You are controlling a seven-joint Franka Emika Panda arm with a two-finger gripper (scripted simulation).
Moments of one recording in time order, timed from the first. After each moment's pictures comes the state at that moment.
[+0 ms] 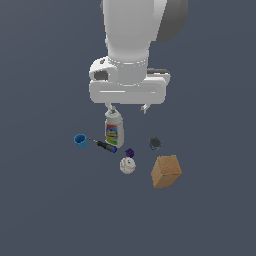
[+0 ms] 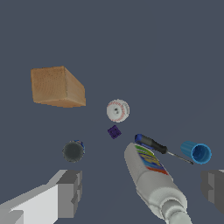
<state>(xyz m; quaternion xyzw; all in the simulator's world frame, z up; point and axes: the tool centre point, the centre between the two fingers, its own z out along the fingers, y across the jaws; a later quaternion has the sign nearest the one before) 0.009 -0.001 0.325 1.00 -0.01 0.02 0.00</state>
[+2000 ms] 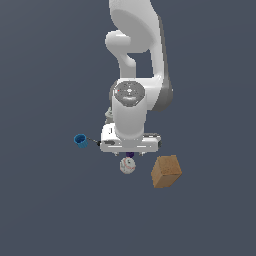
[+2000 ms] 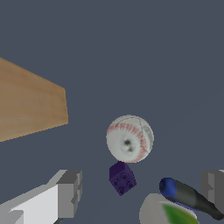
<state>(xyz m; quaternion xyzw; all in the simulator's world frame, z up) 0.063 0.005 0.147 1.00 -0.01 0.00 0.00</state>
